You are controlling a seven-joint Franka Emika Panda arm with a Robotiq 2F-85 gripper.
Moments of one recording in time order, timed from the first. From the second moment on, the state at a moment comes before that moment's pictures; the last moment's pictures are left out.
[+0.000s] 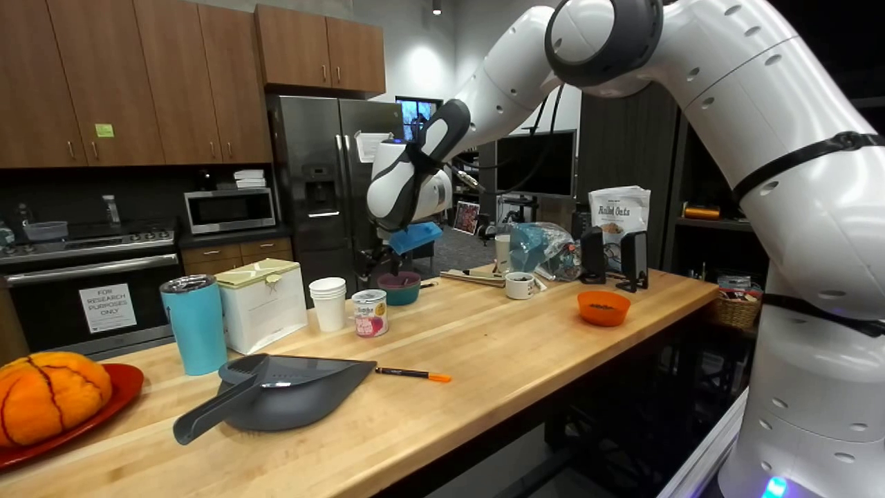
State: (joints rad) arm 0.17 0.57 0.04 -1.70 -0.11 2.62 0.01
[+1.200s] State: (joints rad) arm 0.19 0.57 0.00 -1.72 -0.12 2.62 0.04
